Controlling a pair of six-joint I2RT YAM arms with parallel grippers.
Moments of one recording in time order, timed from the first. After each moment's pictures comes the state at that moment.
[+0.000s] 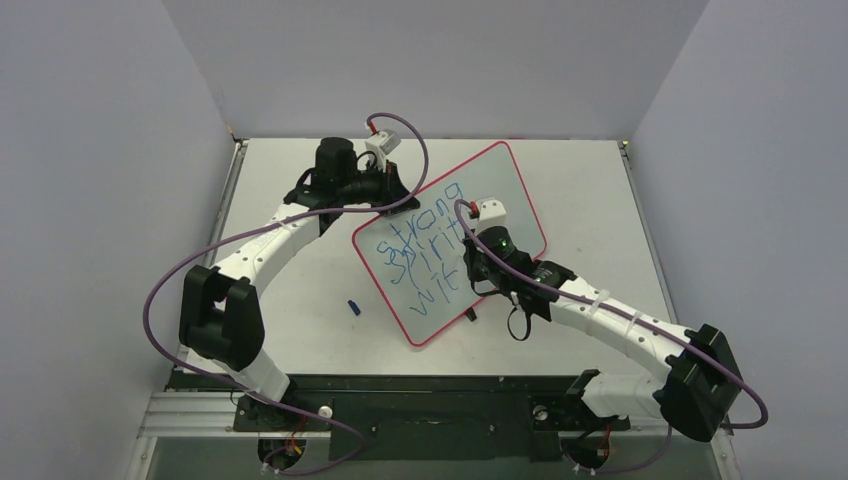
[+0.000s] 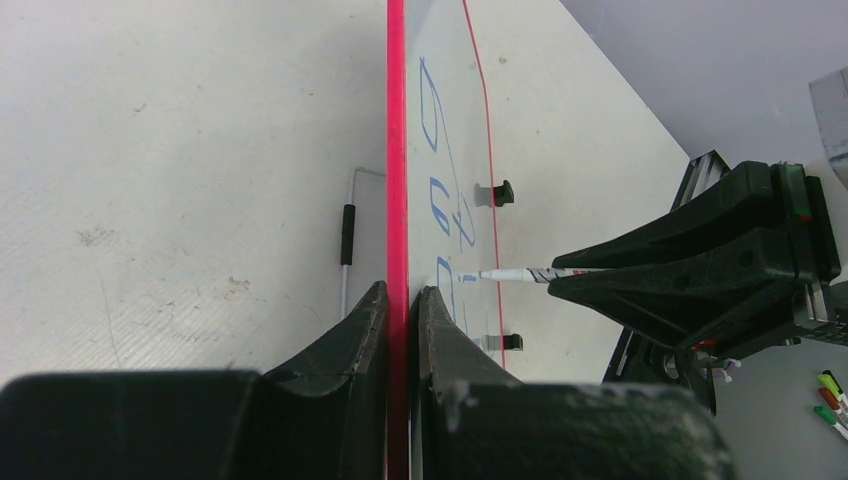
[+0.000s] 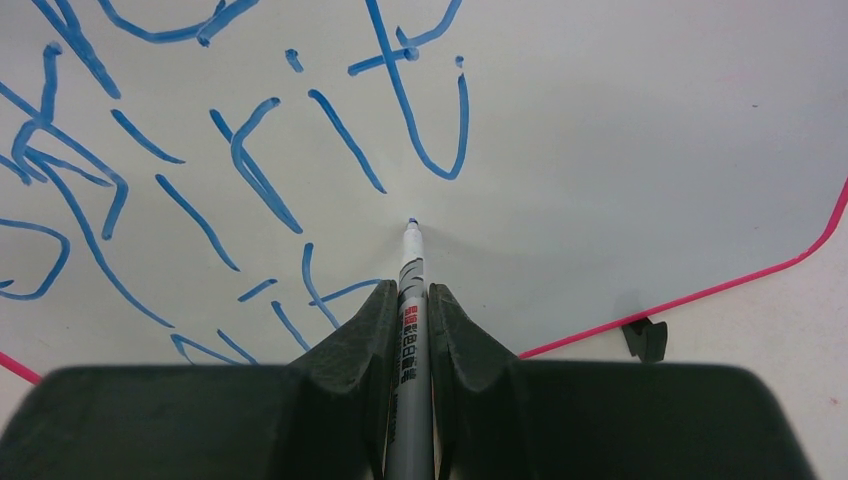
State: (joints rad) left arm -0.39 1.63 1.32 -0.15 0.69 -0.22; right arm 0.79 1.23 0.88 -0.26 0.32 0.33
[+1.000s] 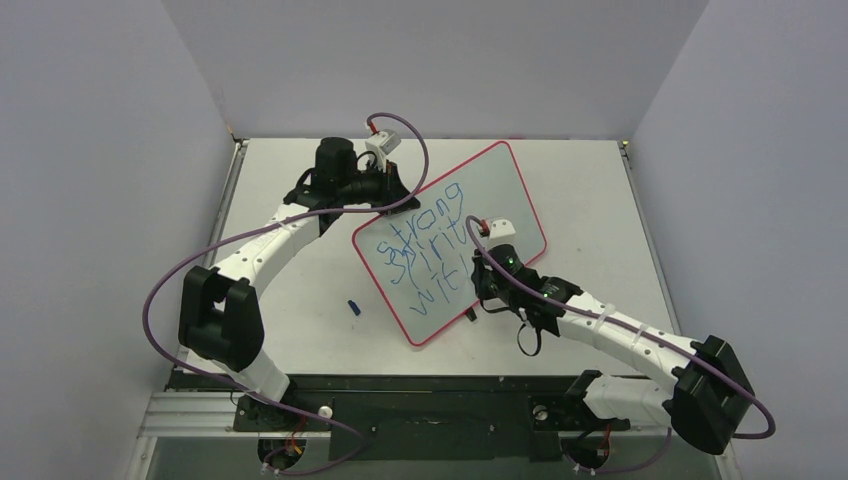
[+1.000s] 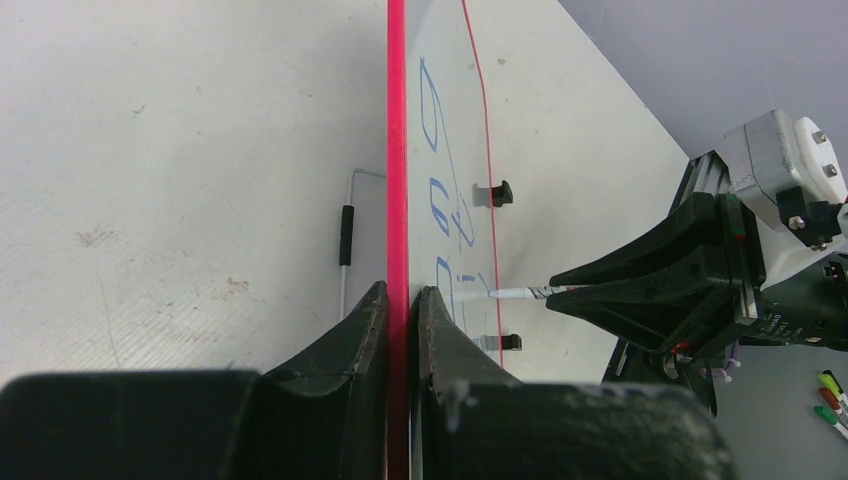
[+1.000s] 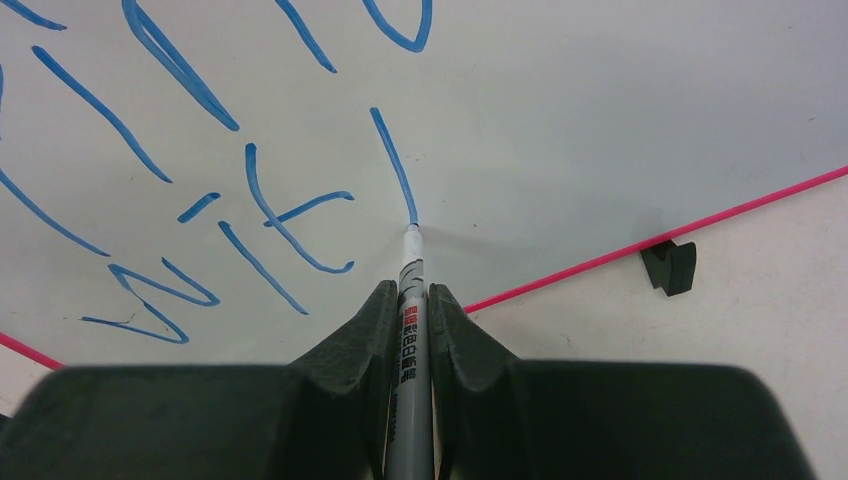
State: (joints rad) left arm -0.39 1.63 1.32 -0.15 0.68 -0.22; right arm 0.79 1.14 0.71 -0.25 0.30 0.41
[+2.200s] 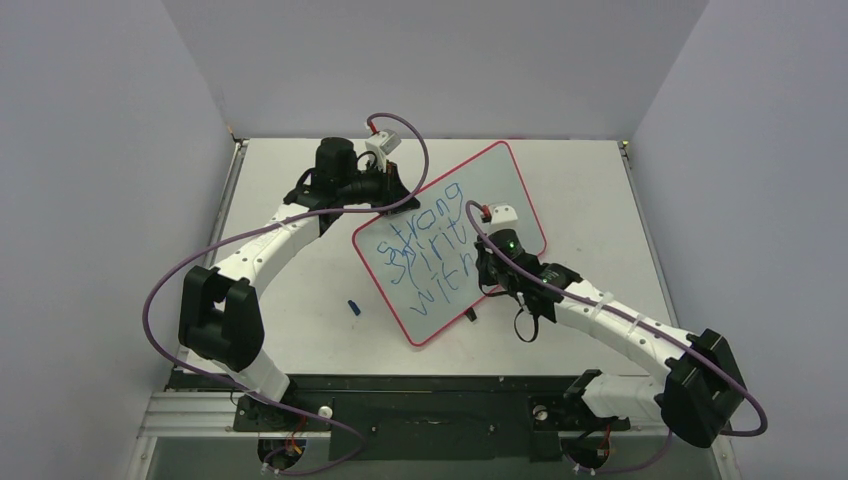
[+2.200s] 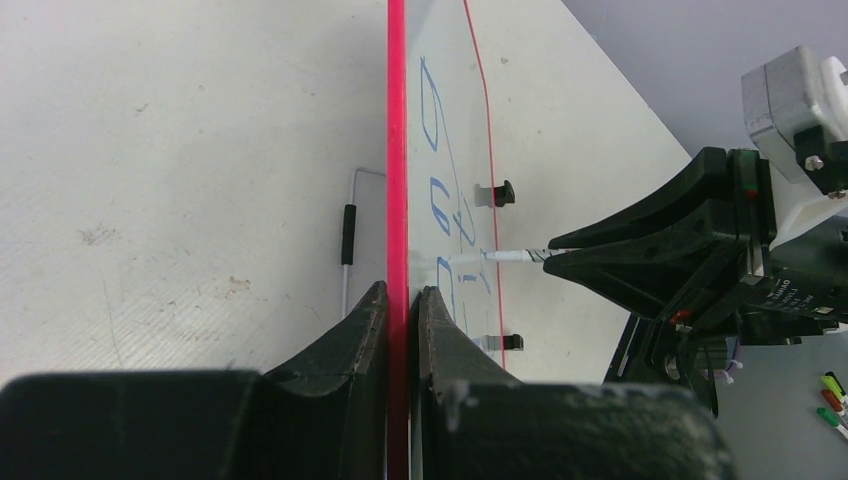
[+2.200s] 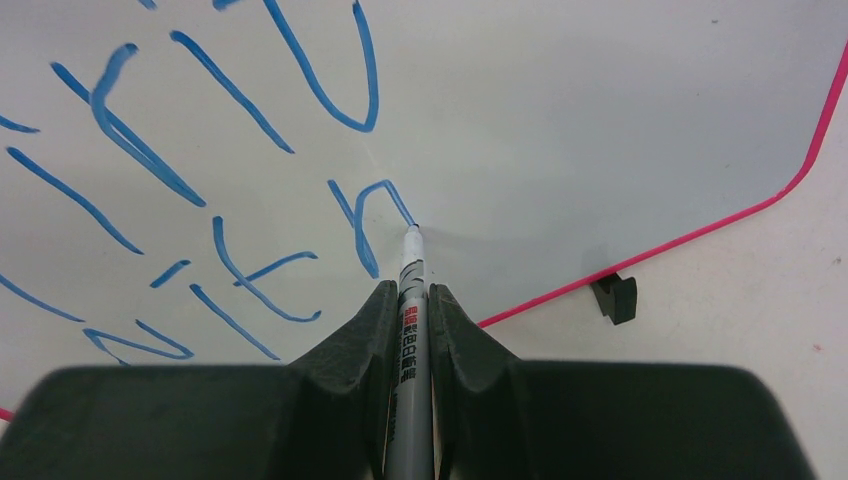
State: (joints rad) left arm -0.39 1.63 1.32 -0.15 0.68 -0.22; right arm 0.72 1.21 0.82 -0.29 0.31 0.35
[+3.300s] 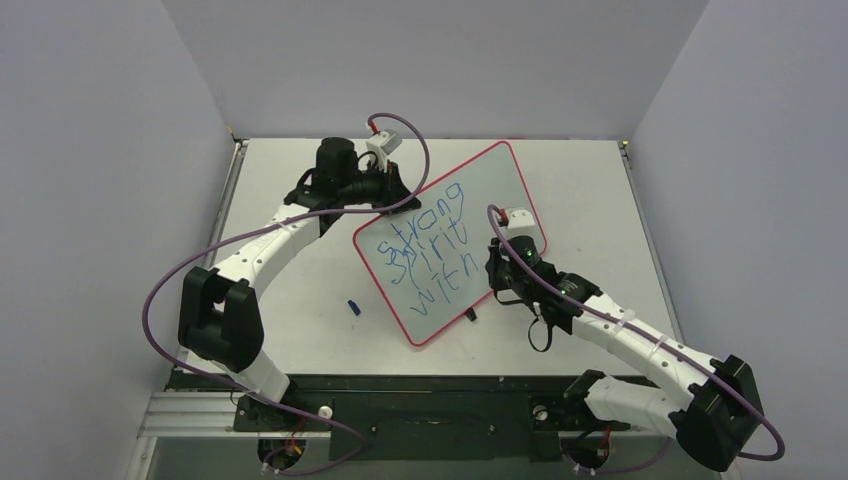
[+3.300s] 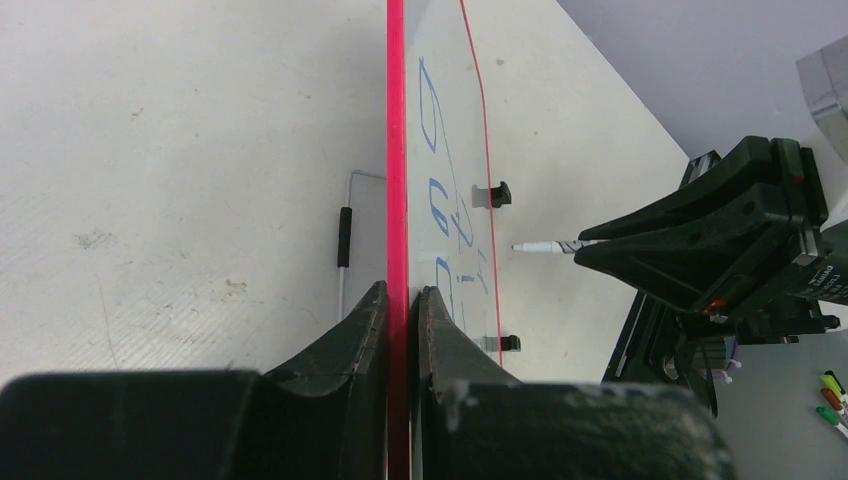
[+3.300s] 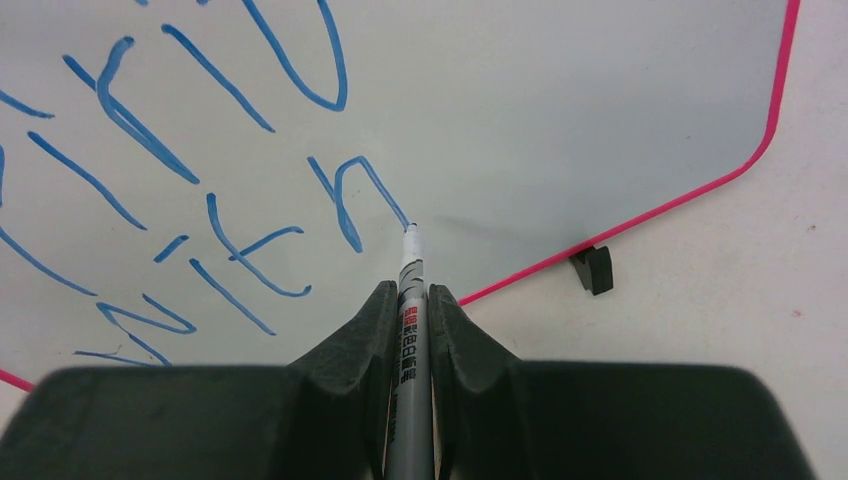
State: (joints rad) left arm -0.40 1.62 1.32 -0.15 0.68 -0.22; right arm 0.71 1.07 0.74 -0.32 0.31 0.39
